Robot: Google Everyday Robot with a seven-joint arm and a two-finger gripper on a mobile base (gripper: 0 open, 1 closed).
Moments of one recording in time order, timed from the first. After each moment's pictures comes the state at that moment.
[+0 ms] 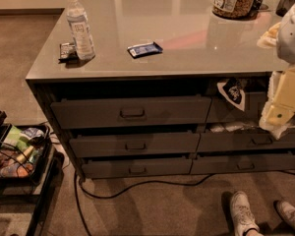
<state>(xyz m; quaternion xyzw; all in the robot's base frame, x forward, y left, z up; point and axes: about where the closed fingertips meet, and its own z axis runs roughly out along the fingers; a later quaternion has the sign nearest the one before) 0.438 -0.217 0.976 -0.60 0.78 -0.03 0.16</state>
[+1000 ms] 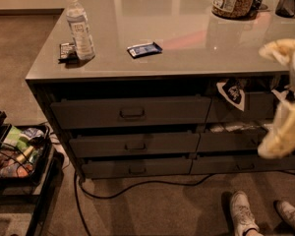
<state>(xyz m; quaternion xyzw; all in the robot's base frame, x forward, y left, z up) 0.408 -0.202 0.970 -0.62 0.74 -0.03 0.27</state>
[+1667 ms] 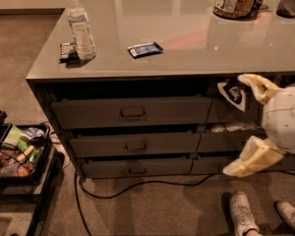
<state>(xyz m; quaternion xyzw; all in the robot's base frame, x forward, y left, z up) 0.402 -0.175 0.911 -0.60 0.69 0.00 0.40</state>
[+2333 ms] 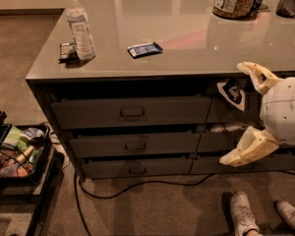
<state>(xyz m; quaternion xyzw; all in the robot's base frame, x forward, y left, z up) 0.416 -0.166 0.928 -0.60 0.67 -0.01 0.44</state>
